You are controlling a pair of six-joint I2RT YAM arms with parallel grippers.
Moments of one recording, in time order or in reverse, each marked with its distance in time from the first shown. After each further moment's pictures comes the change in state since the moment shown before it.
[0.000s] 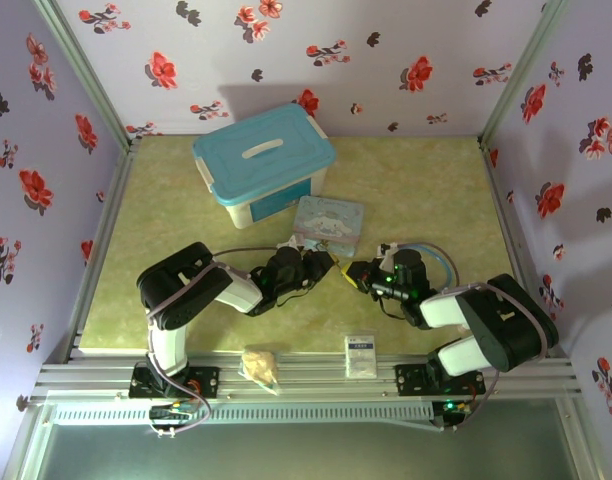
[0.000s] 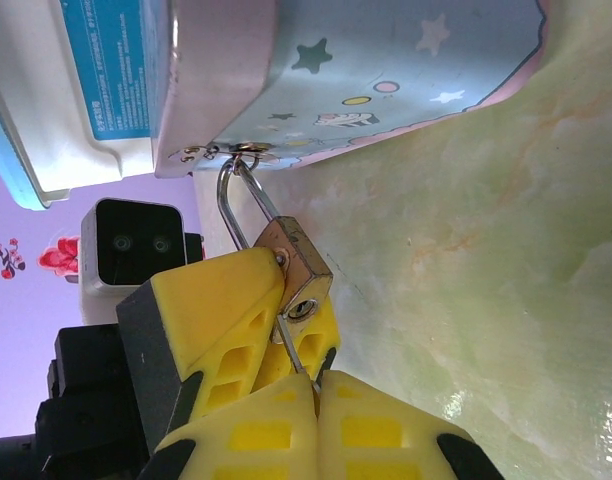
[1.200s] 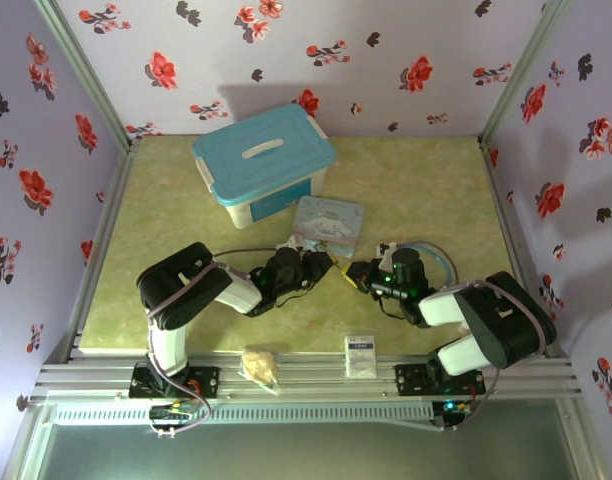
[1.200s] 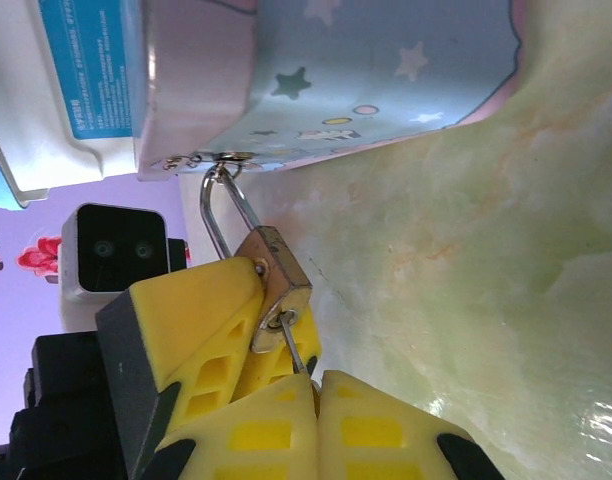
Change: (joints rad) left arm 0.001 0.000 -0.009 0.008 -0.003 -0.006; right arm 0.000 0.019 0.012 -0.014 0.008 -0.032
